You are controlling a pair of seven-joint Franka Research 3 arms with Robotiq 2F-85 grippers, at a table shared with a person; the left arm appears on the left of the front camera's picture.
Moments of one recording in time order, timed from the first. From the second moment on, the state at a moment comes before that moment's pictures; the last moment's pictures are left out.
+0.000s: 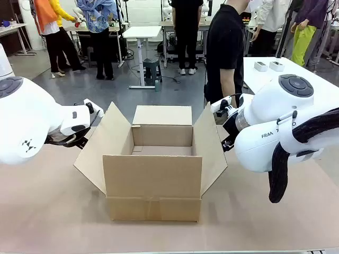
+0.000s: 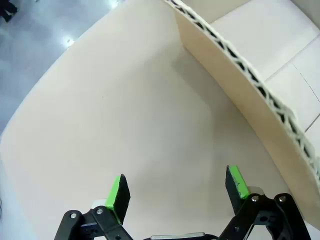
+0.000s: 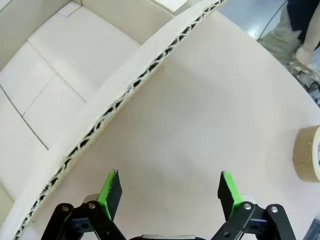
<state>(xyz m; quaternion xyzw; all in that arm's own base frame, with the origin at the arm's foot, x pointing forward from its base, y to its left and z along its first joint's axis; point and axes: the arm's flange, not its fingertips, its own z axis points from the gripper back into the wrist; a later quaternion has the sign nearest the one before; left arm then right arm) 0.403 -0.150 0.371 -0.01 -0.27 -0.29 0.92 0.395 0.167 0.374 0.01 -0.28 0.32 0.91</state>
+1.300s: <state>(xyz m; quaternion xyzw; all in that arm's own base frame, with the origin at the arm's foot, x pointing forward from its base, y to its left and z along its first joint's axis) 0.403 -0.150 0.371 -0.01 -0.27 -0.29 0.92 0.395 0.167 0.374 0.01 -0.28 0.32 0.91</state>
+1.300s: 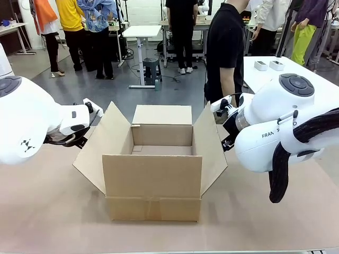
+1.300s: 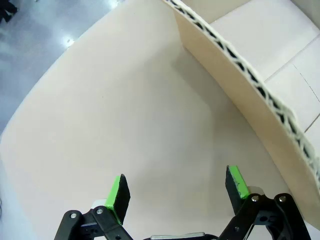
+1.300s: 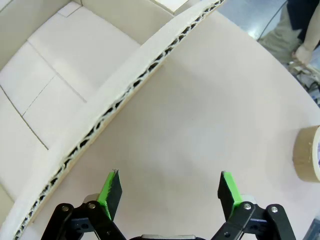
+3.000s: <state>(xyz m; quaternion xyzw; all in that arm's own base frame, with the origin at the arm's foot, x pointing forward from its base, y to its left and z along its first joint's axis) 0.373 -0.117 0.569 -0.04 -0.26 -0.48 0.84 0.340 0.106 0.581 0.02 -0.28 0.42 0.86</state>
